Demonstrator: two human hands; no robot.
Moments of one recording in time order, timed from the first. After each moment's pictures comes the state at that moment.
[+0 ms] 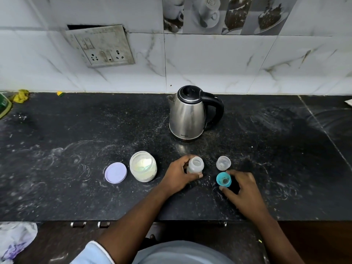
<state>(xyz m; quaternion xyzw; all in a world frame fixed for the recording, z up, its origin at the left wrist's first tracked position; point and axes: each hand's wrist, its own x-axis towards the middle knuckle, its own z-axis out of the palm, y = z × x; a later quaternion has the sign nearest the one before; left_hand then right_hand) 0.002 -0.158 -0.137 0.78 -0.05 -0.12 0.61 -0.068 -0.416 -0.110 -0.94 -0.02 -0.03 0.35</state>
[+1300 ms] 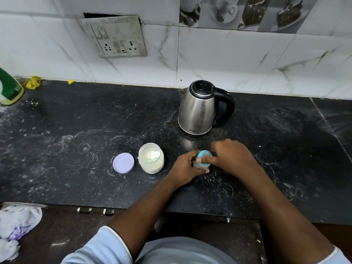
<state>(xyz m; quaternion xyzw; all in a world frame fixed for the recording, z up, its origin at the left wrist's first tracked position) 0.001 -0.158 -0.138 0.77 -0.05 -0.11 0.63 0.023 -0.330 -0.009 -0.98 -0.14 0.13 0.04</state>
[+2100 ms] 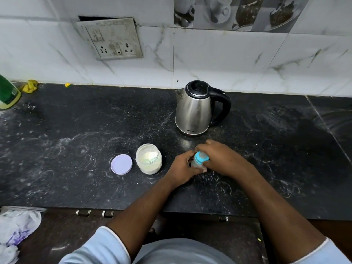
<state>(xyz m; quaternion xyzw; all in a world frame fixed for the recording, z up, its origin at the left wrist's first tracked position) 0.002 -0.158 -0.141 0.77 -0.05 -0.12 0.63 0.021 -0.321 -0.019 -0.96 -0.20 0.17 0.11</state>
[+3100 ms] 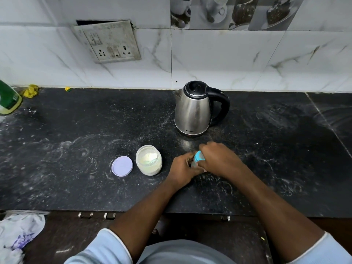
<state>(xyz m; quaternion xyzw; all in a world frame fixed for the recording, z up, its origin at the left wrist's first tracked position) -0.002 -0.160 -0.141 0.81 -0.05 -0.08 0.58 0.015 -0.307 -0.017 -0.98 -0.16 0.13 0.03</state>
